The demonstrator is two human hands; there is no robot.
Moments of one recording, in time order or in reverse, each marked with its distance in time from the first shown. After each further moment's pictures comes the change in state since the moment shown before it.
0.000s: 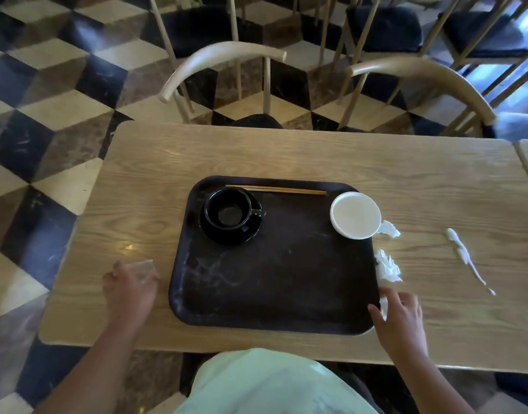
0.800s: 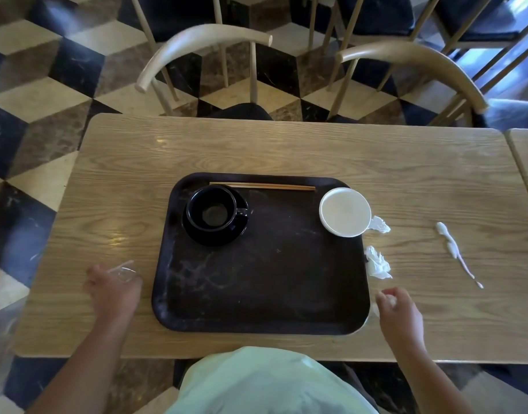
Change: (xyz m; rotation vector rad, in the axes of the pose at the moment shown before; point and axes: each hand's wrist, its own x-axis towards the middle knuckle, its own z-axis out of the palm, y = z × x) left_hand 0.013 0.015 0.012 -0.201 0.018 -0.160; right_hand 0.013 -0.003 -0.017 0.374 0.023 0.221
